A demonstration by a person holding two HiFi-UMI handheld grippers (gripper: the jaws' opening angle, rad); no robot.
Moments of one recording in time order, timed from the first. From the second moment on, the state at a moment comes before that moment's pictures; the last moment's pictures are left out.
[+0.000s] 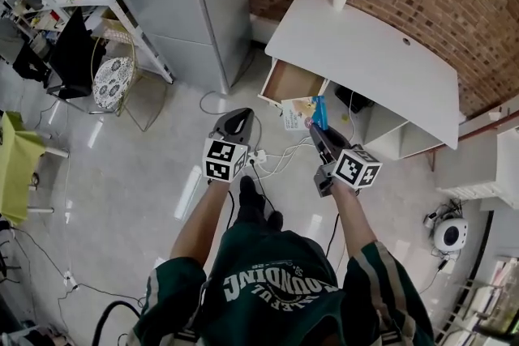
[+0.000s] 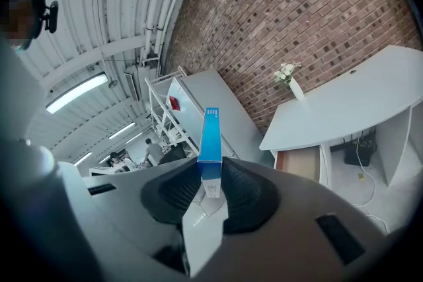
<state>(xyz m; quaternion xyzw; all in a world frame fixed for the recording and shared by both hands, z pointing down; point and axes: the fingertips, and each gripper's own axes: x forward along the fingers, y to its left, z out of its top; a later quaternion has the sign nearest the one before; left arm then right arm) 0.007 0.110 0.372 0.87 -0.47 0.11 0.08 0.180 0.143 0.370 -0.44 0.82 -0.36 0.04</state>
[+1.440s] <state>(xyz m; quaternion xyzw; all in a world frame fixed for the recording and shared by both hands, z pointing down) -0.064 -0.084 0.428 0.89 -0.43 0.12 0.13 0.097 -0.044 0.427 -0.47 0.79 -0.40 0.00</state>
